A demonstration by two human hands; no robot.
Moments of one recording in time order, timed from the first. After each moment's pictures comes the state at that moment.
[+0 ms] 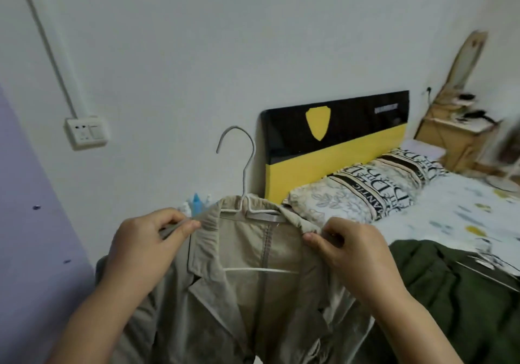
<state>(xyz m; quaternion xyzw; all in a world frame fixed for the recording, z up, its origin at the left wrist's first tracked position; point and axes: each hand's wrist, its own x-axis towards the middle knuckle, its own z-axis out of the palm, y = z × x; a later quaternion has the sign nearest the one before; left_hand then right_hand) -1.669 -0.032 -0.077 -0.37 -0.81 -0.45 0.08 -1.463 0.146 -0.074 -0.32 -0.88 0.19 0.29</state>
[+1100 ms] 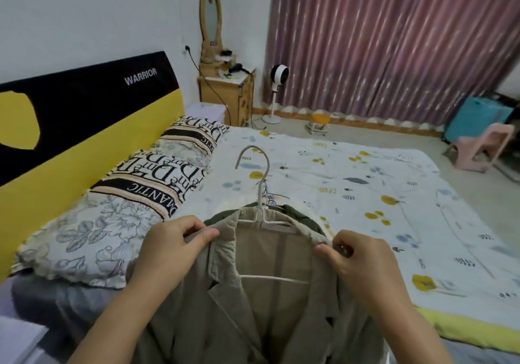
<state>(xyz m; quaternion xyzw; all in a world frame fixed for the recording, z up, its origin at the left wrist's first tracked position) -1.356 0.465 -0.149 -0.65 -0.61 -0.40 -0.21 -1.085 0.411 -0.130 -0.72 -0.62 0.09 0.31</state>
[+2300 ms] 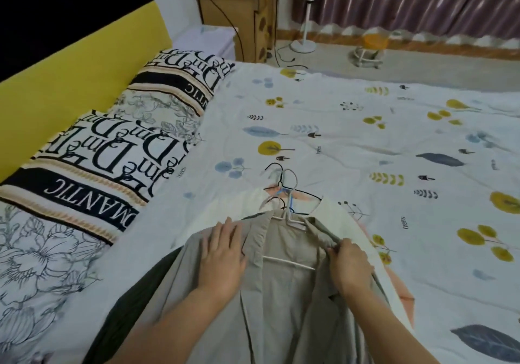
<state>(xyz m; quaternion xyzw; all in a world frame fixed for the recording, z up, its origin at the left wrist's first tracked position) -1.206 0.862 -0.455 -0.73 -0.68 0.01 -0.12 -0.972 0.865 -0.456 -0.84 -0.49 0.22 0.04</state>
